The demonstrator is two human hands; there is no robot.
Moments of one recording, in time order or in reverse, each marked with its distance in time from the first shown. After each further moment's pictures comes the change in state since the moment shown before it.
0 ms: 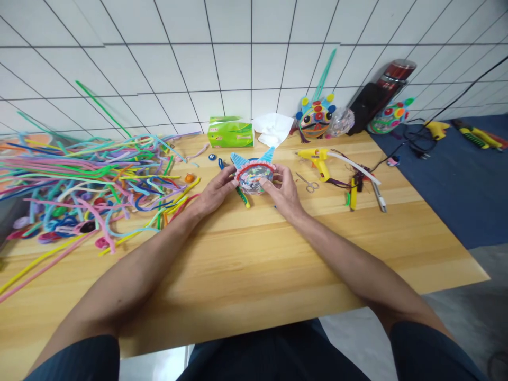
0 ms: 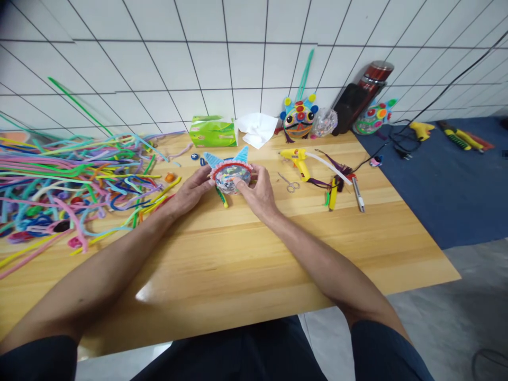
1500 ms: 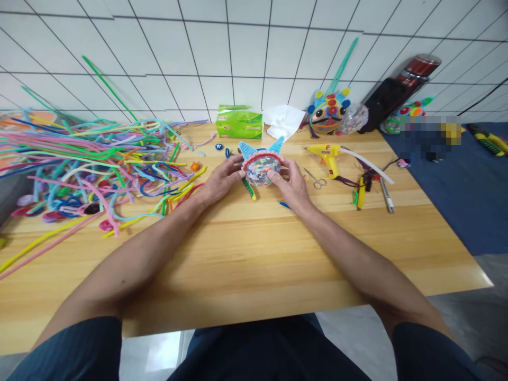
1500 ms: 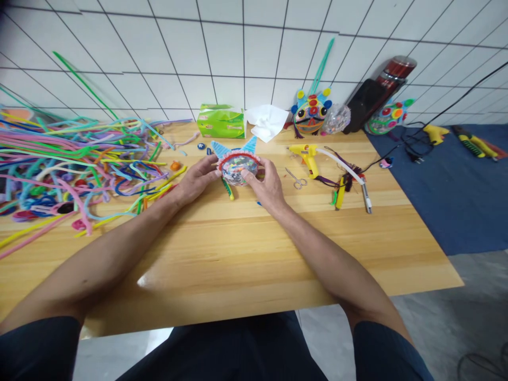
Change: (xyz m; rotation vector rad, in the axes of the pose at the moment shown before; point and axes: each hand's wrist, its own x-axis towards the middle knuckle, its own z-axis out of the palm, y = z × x) left_hand 0.003 -0.002 0.002 -0.111 0.024 0.067; right_hand 0.009 0.002 -0.008 -0.061 -0.057 -0.028
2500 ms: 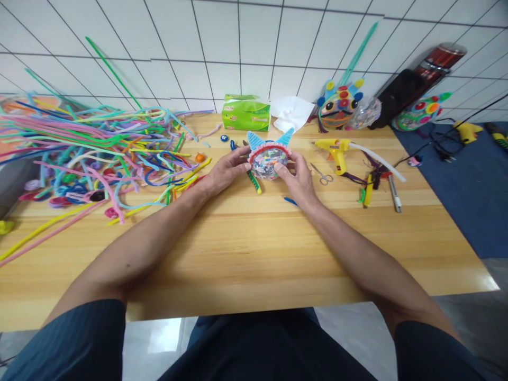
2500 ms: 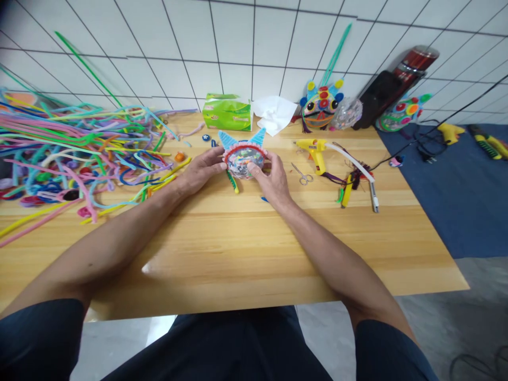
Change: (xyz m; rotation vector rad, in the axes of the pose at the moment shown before) left_hand 0.004 0.005 -0.001 -0.058 -0.017 -0.040; right_hand 0.002 0.010 -0.001 -0.008 0.001 -0.026
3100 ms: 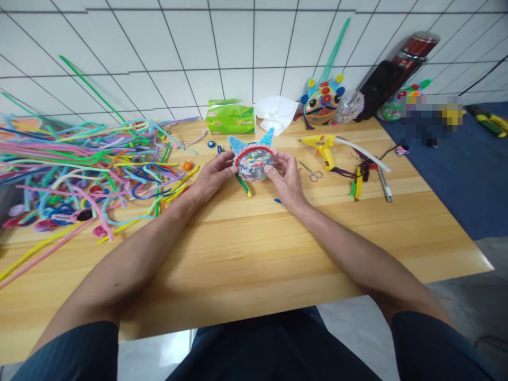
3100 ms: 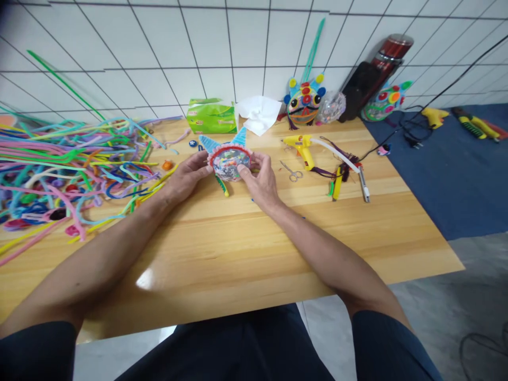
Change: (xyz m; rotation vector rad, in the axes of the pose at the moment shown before) left_hand -0.002 0.001 0.000 -0.040 0.103 -0.028; right_hand -0.005 0.008 0.009 0.068 0.035 -0.030
